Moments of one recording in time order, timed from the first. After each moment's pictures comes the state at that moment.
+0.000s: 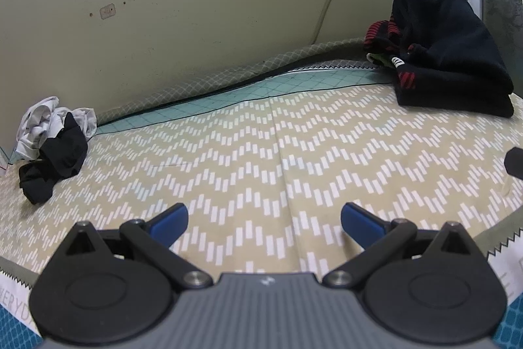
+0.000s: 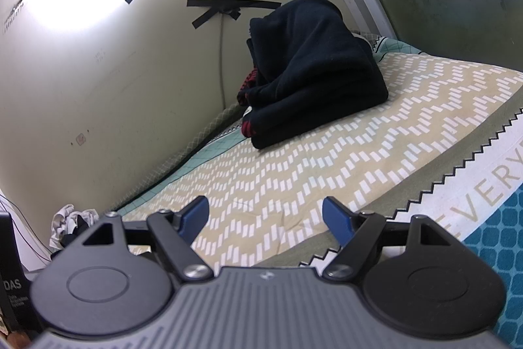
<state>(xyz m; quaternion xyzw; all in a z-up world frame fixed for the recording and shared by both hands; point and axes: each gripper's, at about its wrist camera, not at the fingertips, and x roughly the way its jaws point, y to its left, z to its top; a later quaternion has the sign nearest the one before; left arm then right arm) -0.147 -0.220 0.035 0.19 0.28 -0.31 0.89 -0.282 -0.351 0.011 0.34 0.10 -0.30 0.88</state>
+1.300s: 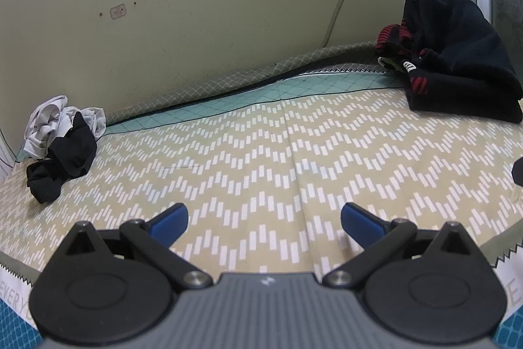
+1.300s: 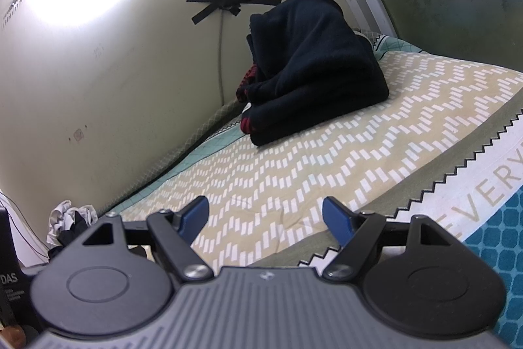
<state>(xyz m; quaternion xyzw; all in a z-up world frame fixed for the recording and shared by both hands) -0.143 -0.217 0.035 0.18 0.28 -0.30 0.90 -0.279 -0.357 0.010 0.34 0.11 -0.30 0.89</state>
